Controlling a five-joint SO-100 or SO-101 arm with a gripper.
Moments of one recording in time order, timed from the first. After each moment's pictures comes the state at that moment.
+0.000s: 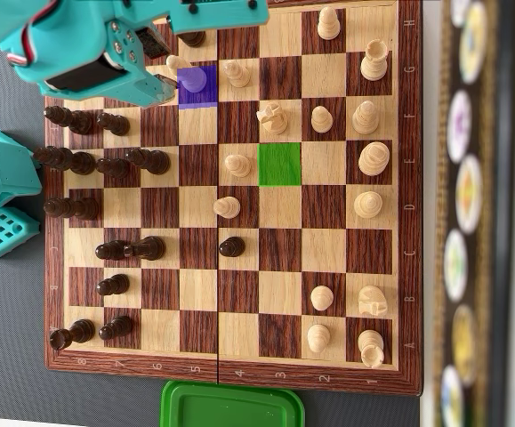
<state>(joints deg) -25.3 100.9 98.9 79.9 103.8</state>
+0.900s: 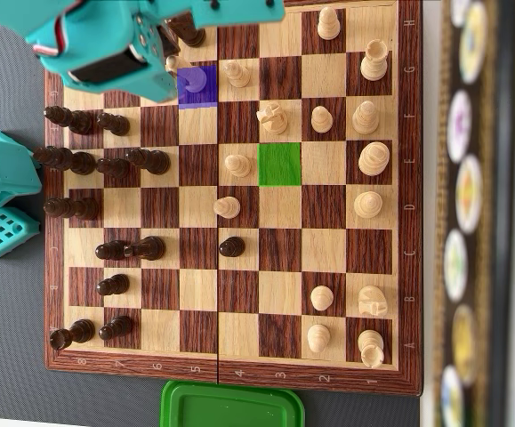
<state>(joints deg) -28.4 94.7 95.7 79.8 105.4</state>
